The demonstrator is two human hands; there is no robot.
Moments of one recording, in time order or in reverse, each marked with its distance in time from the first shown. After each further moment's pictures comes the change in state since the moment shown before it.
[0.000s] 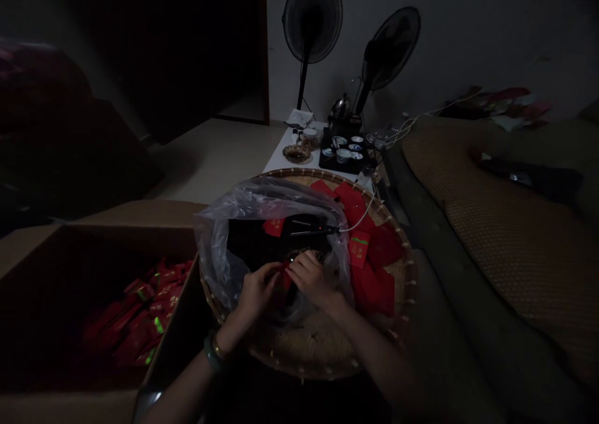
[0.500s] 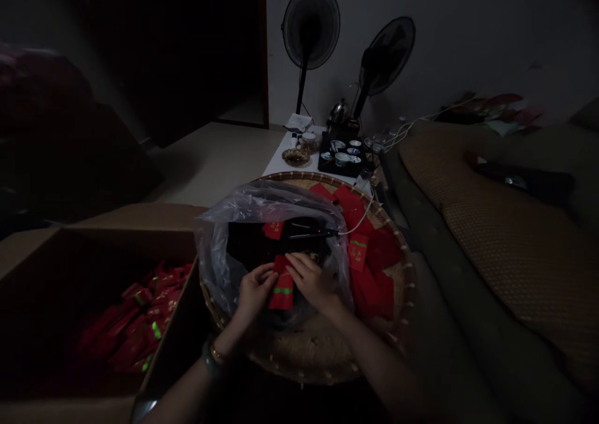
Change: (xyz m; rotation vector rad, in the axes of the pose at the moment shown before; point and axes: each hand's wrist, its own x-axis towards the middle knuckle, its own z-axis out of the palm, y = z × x) left_hand 0.006 -0.002 0.008 -0.584 0.079 -0.304; right_hand -0.004 0.003 0.015 0.153 0.131 0.095
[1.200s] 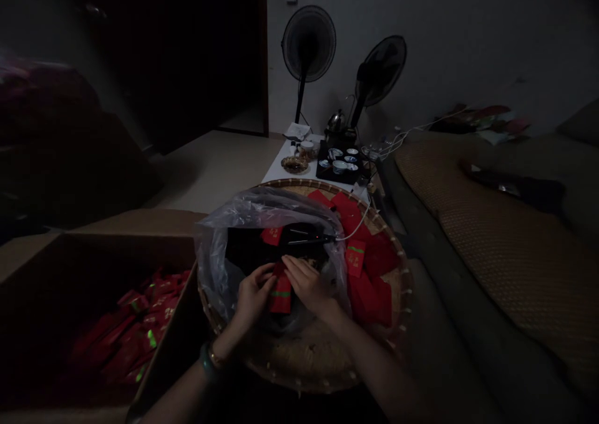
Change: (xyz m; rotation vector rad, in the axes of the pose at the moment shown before) left_hand 0.000 0.005 -0.001 0.193 -0.007 0.128; right_hand 0.004 -0.002 -0.005 -0.159 -0.015 -0.150
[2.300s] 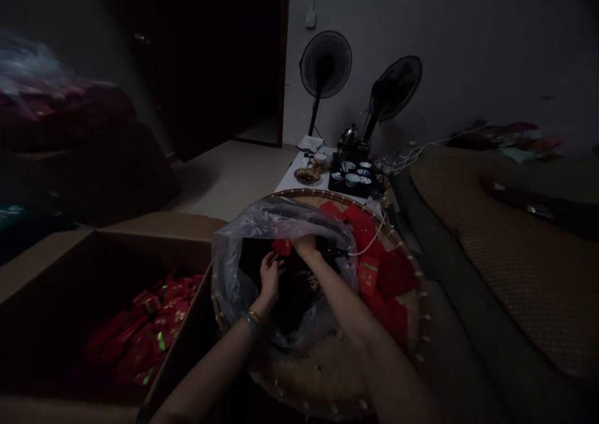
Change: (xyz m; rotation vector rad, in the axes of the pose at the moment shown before) left_hand 0.078 -0.033 0.024 -0.507 0.378 -0.153; right_hand 0.126 0.072 0.063 -0.174 -0.244 0.357
